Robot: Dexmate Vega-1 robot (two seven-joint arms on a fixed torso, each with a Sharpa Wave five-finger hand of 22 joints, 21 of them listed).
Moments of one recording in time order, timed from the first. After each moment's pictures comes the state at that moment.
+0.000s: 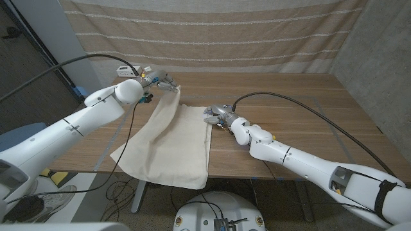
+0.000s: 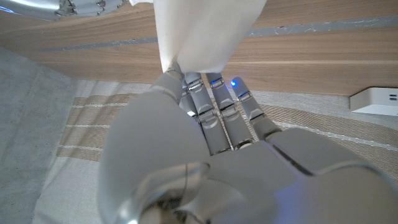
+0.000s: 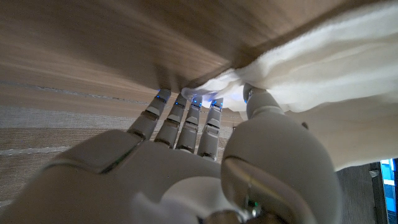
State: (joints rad) left arm 0.65 0.95 0.53 -1.90 0.07 0.41 -0.10; left_hand 1.20 0.12 0.37 -0.17 0.19 0.99 0.02 0.37 0.24 1.05 -0.14 0.59 0.31 0.80 -0.09 0.47 0.37 0.22 0.03 0.81 0.25; right arm -0.57 -0.46 -1.03 -1.50 -0.54 -0.35 -0.08; right_hand 0.78 0.04 0.28 -0.13 0.34 0.58 -0.08 0.22 0.18 0.47 -0.04 0.22 0.21 0.35 -0.04 0.27 0.27 0.37 0.10 0.22 0.19
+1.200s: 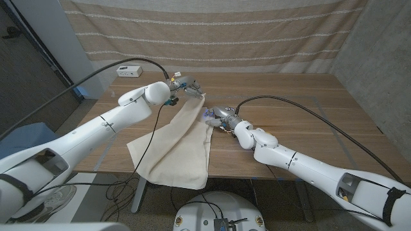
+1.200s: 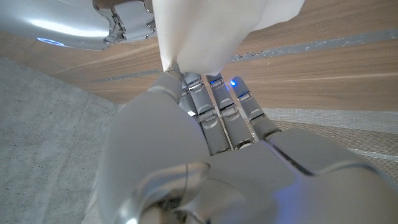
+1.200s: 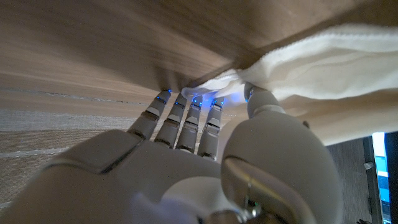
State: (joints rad) left arm 0.51 0.78 0.73 -1.79 0.21 0.37 -0.20; left_hand 1.20 0.12 0.37 -0.16 0.19 0.98 0.03 0.36 0.26 1.05 -0.14 0.60 0.31 0.81 -0.09 0.42 0.36 0.20 0.05 0.84 0.25; right arm -0.63 -0.50 -0.99 -1.55 -0.54 -0.34 -0.10; right_hand 0.78 0.04 0.28 -0.13 0.34 0.58 -0.08 0.21 0.18 0.46 -0.03 0.22 0.21 0.35 -0.04 0.27 0.27 0.37 0.10 0.22 0.18
